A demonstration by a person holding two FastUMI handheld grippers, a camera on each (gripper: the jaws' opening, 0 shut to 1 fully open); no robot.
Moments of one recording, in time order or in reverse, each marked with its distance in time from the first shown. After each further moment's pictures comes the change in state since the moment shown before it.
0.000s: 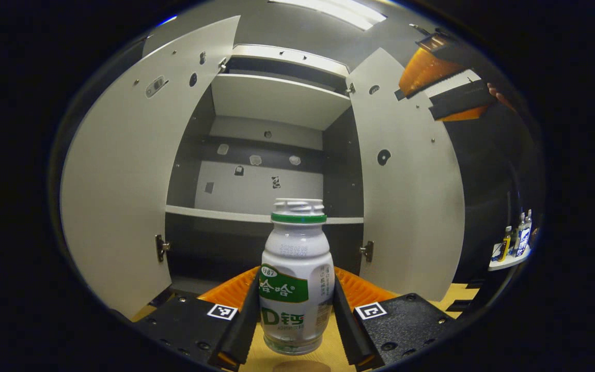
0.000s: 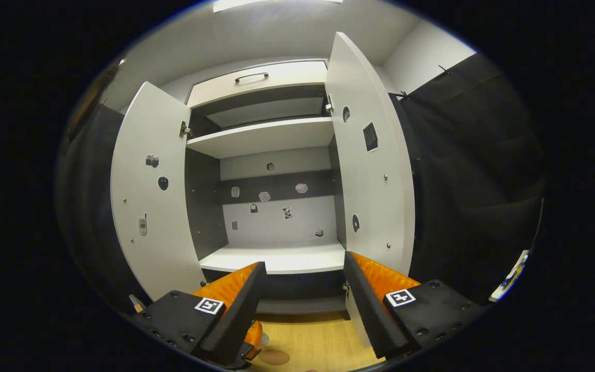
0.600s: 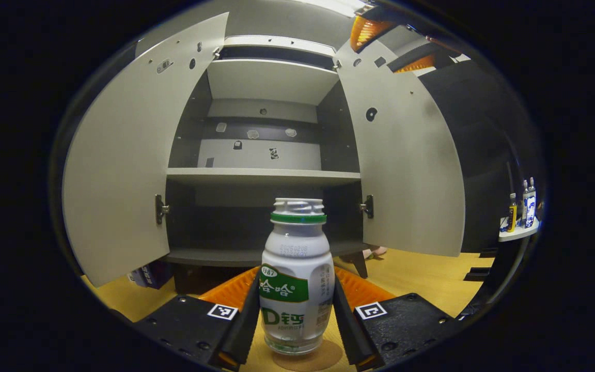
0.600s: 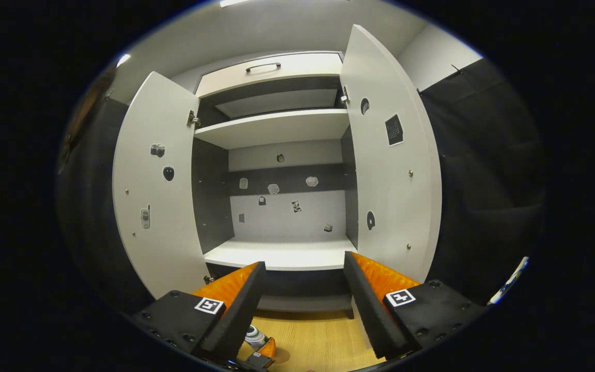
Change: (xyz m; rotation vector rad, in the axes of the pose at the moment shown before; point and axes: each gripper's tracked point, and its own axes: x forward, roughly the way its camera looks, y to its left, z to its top) left arm -0.023 -0.015 -0.084 0.046 0.071 -0.001; right arm 0.016 0.011 -0.006 -0.013 0.041 0.040
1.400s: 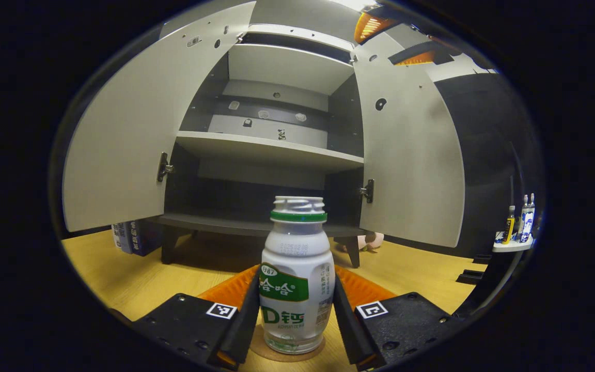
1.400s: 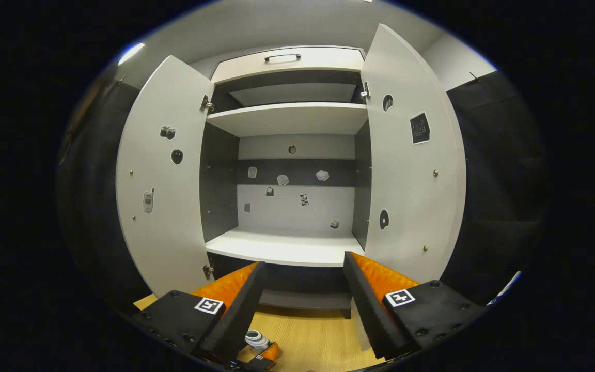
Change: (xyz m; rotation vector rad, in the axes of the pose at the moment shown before) left arm -0.006 -0.003 -0.037 -0.096 0.030 0.024; right arm 0.011 0.019 -0.014 -0.078 0.042 0.042
